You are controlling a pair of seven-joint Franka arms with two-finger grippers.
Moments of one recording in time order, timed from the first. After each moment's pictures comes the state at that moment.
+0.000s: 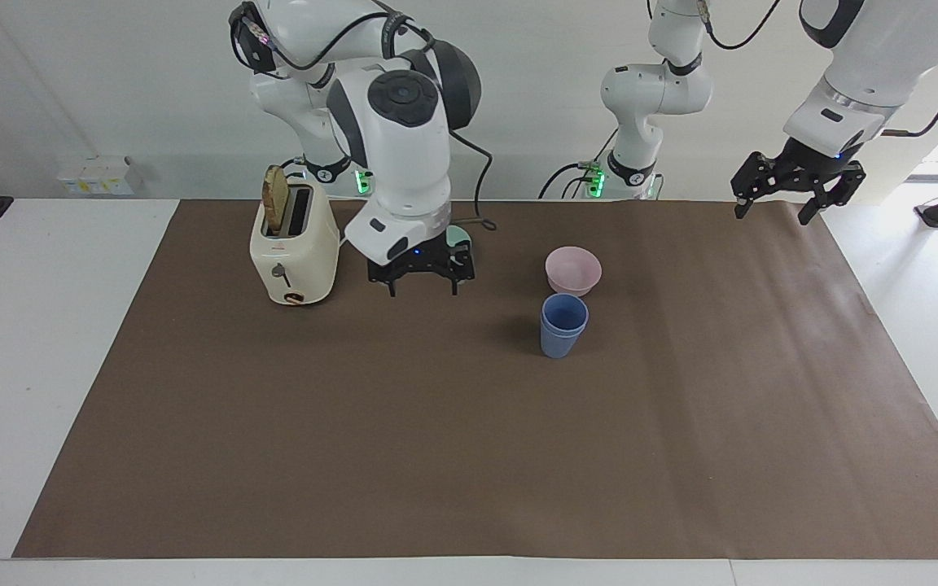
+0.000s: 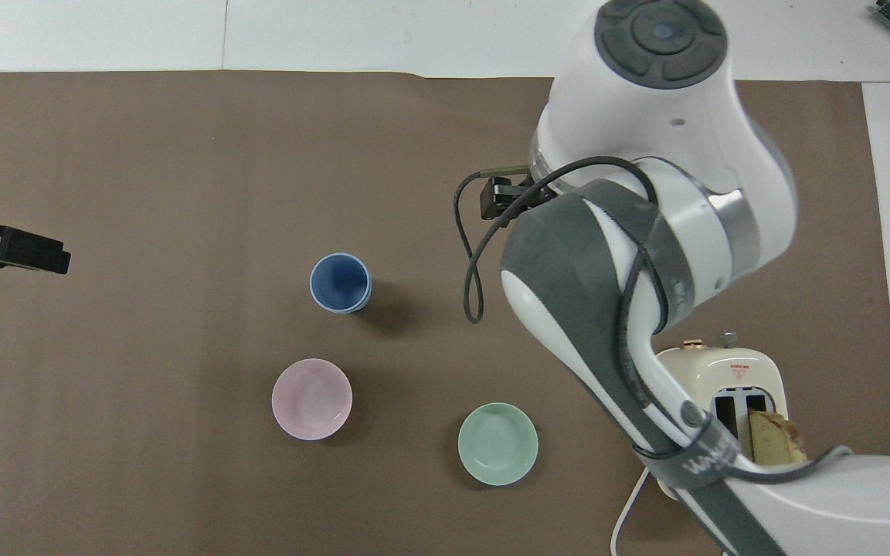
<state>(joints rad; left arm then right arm) -0.10 -0.03 0.03 -1.55 -0.01 1.54 0.12 0.20 0.44 0.27 -1.14 -0.12 1.54 0.44</state>
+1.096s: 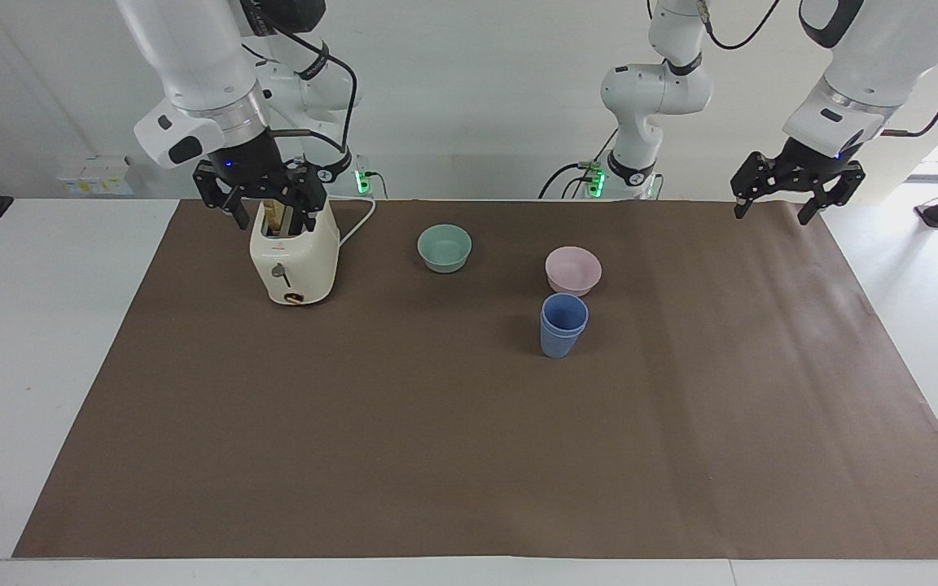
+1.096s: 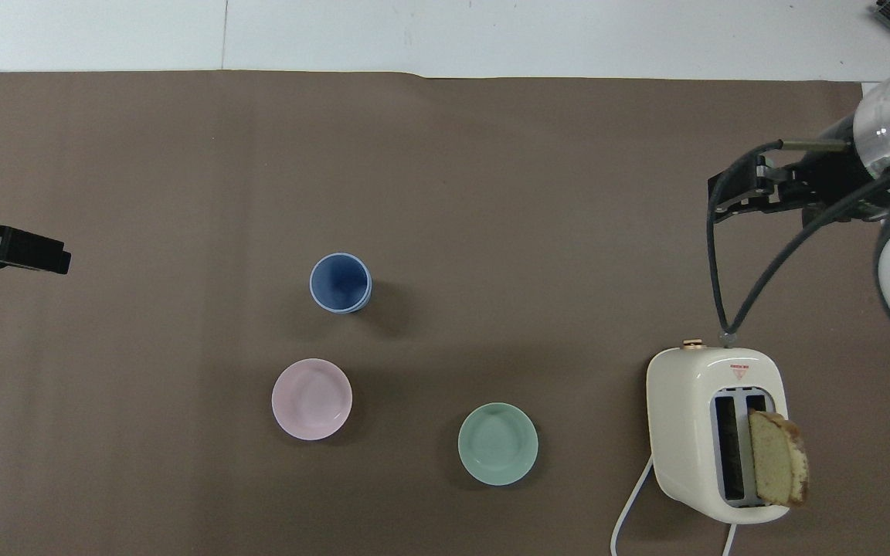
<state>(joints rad) -0.10 -0.03 0.03 -1.55 -0.01 1.54 0.12 -0.10 0.21 0.27 -1.22 -0.01 1.40 0.26</state>
